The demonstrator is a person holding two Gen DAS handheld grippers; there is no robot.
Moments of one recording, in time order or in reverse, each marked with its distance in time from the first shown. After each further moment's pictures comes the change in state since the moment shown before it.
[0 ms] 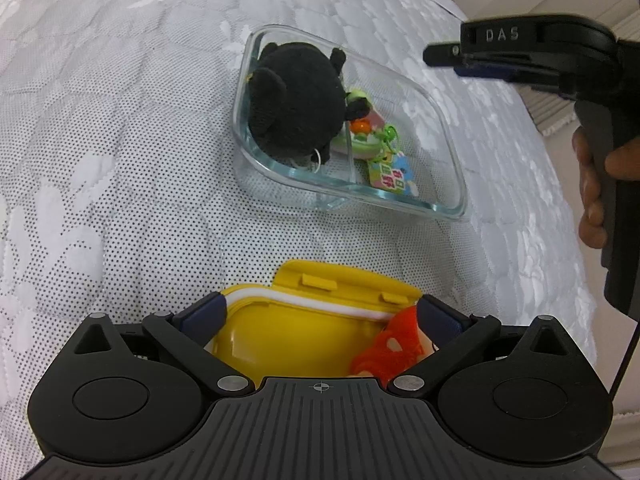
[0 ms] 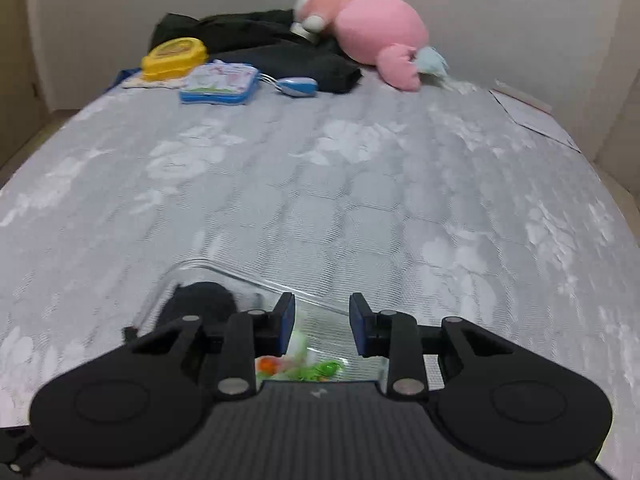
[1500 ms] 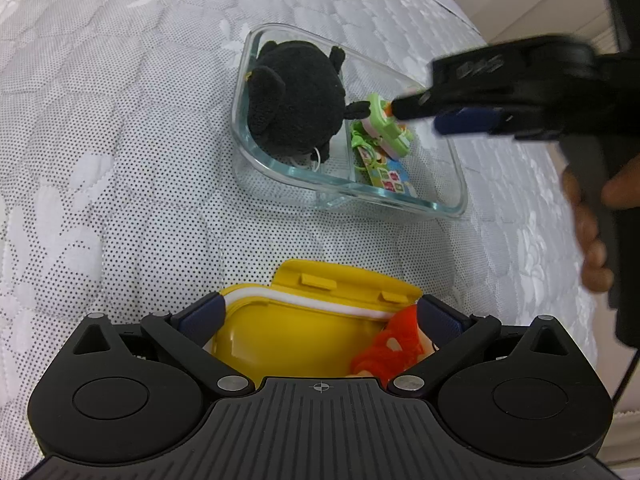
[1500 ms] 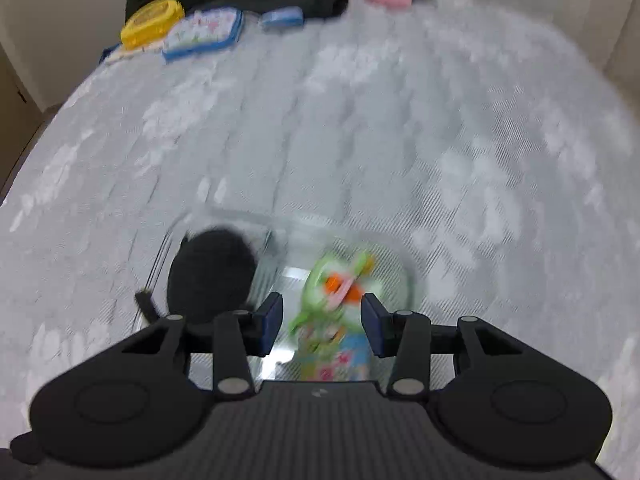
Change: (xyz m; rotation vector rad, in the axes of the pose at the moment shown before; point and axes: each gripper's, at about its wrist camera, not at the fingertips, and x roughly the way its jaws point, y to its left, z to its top) left arm 0.000 -0.001 -0.001 0.007 0.005 0.003; right arm 0.019 0.004 -0.009 0.129 0.240 0.068
